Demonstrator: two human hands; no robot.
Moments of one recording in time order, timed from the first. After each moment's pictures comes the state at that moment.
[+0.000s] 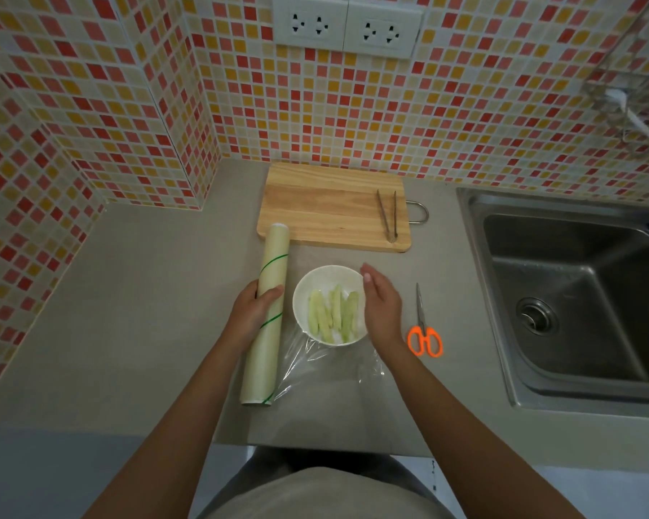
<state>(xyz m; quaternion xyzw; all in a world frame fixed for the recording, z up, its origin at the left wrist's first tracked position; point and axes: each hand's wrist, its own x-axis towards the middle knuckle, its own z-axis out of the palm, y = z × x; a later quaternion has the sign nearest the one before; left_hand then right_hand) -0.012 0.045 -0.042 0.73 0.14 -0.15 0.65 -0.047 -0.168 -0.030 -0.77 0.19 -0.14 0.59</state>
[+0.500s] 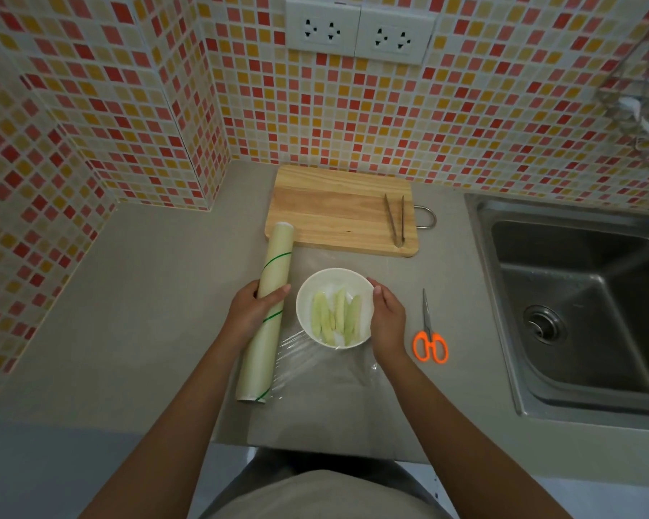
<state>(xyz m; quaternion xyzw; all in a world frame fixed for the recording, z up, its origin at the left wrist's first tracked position) -0.009 0.054 -0.037 0.77 0.13 -0.13 0.61 -0.051 -0.164 -0.048 -0.67 0.25 -0.12 0.69</state>
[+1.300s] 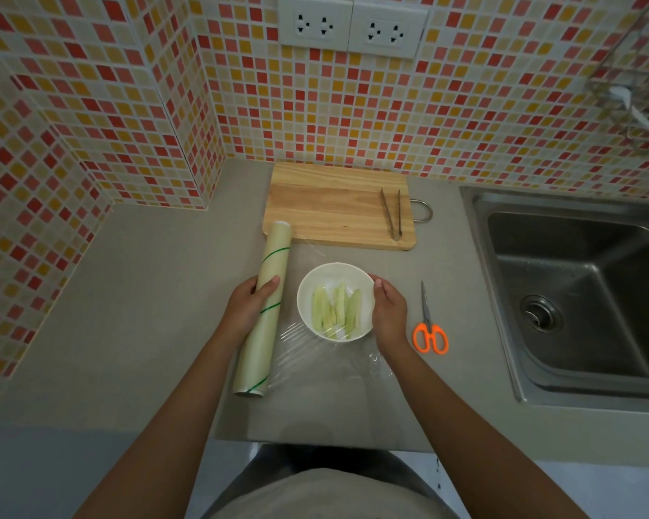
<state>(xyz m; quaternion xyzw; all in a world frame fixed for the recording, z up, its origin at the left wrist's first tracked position) -0.006 0.062 -0.039 0.76 0.11 -0.14 0.62 -0.049 -0.166 -0.047 -0.70 0.25 -0.12 0.66</state>
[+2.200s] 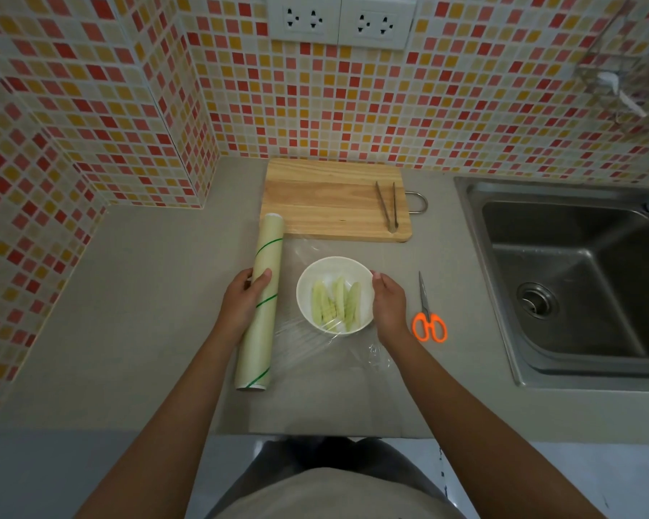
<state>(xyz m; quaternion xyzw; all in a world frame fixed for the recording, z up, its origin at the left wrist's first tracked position) -0.009 0.067 -0.037 0.77 0.13 -0.12 0.61 -0.050 -0.165 -0.040 -0.69 0.30 -0.09 0.65</state>
